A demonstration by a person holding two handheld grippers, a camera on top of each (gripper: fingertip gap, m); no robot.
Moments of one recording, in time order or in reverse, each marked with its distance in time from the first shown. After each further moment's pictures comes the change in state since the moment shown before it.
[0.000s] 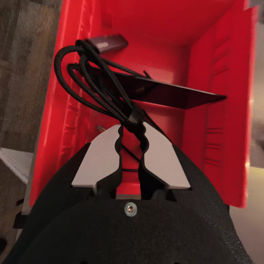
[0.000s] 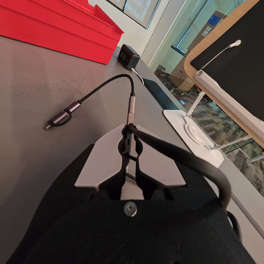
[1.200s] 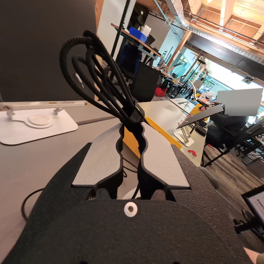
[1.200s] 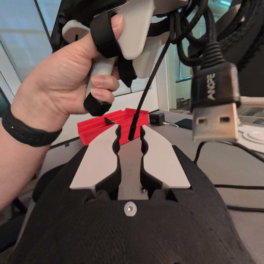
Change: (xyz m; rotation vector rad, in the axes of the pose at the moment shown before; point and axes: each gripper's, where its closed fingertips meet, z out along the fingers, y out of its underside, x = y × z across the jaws) left arm 0.451 -0.068 -0.113 0.434 0.980 0.234; right arm -0.039 -0.131 -0.070 0.430 -0.040 0.678
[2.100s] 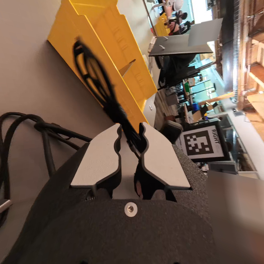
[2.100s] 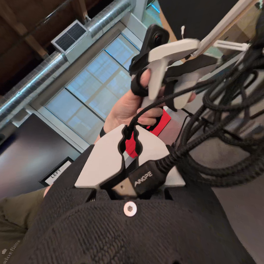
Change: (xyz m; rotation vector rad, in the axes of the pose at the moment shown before) left arm 0.016 0.158 0.124 -0.689 0.381 -0.430; right arm 0.050 0.003 -0.105 0.118 -0.056 0.722
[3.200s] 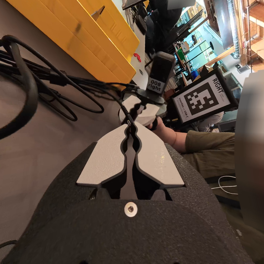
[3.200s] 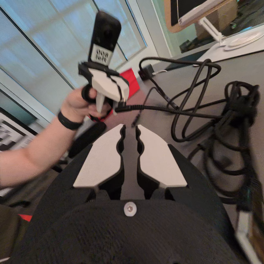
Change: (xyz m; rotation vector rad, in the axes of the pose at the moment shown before) left arm 0.014 0.100 -0.052 -0.108 0.084 0.229; right arm 0.033 0.035 -0.028 -0.298 0.211 -0.353
